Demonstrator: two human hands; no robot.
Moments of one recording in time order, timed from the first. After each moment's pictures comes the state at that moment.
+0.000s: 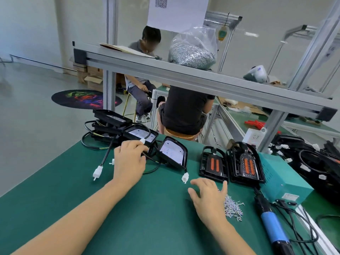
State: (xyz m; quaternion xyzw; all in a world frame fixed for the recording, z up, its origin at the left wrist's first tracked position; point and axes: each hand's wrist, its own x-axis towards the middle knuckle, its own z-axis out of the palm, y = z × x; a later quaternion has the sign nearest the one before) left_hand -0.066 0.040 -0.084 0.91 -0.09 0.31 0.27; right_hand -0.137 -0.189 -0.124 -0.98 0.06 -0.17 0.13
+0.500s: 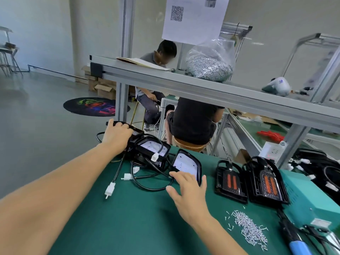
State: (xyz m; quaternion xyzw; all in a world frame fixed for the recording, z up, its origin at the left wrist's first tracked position) left_hand 0.059 0.137 -0.031 0.96 -0.07 0.21 -0.15; right_hand -0.094 -0.103 -0.087 -0.96 -0.08 -0.15 0.23
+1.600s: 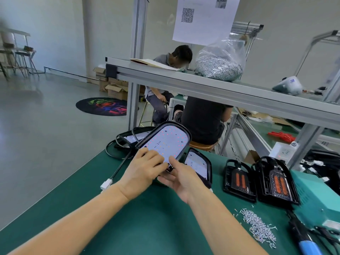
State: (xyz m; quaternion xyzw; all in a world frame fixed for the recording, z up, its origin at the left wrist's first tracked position) left_hand -0.061 0.092 -0.068 0.78 -0.35 0.51 0.02; right_hand -0.081 -0.051 -0.040 -0.56 0.10 0.14 0.81
